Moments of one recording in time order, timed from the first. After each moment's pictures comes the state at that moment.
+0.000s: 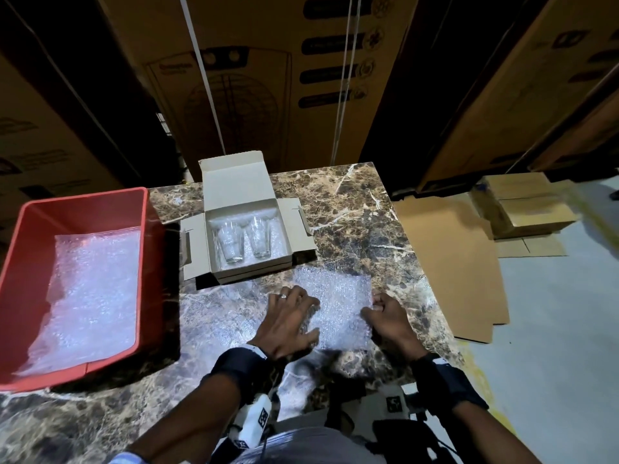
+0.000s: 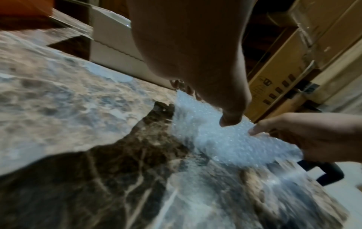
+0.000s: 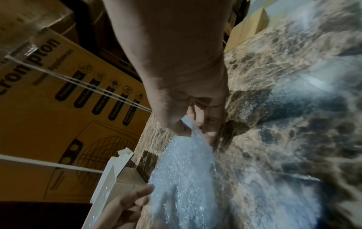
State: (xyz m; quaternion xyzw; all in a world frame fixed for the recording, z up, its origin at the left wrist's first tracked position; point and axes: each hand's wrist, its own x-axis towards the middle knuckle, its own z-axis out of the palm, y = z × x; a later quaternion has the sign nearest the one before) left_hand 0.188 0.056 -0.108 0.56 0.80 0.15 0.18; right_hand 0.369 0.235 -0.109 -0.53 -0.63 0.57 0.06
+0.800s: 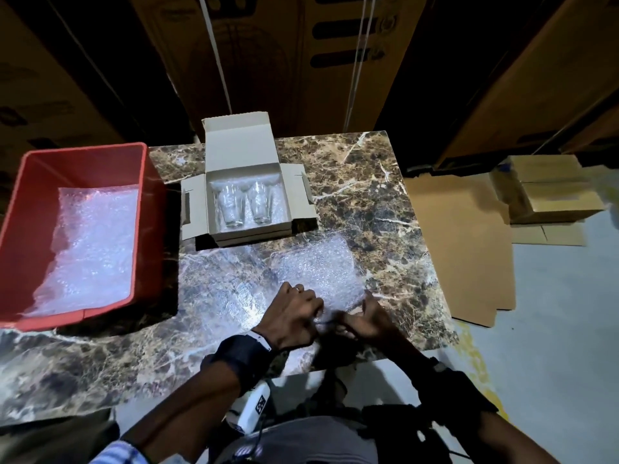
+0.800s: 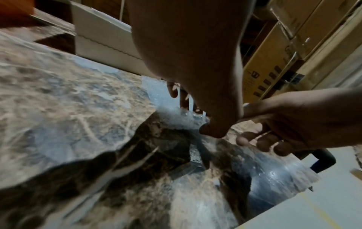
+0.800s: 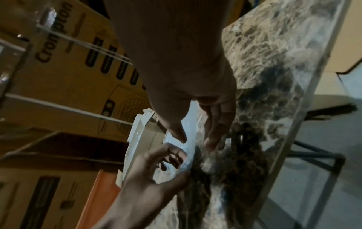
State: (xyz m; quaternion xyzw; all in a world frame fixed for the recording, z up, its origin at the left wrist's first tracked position) left_hand 0.240 0.048 -0.104 0.60 0.77 0.08 0.17; right_hand 0.396 0.199 -0.120 -0.42 -0.70 0.58 -0.05
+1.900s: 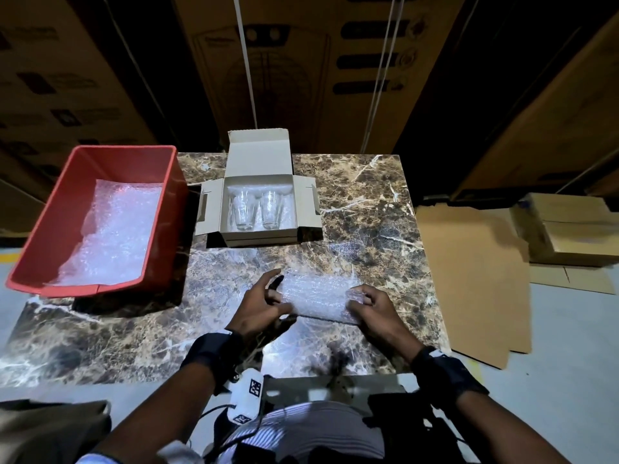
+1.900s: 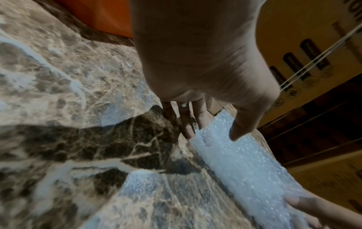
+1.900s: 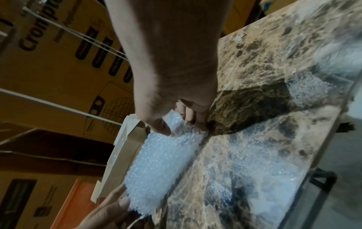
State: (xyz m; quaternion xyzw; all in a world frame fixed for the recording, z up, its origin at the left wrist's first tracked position) left_hand 0.235 0.019 -0.069 0.09 0.72 0.56 0.41; right_hand 0.392 0.236 -0.089 -0.33 -0.67 0.66 0.00
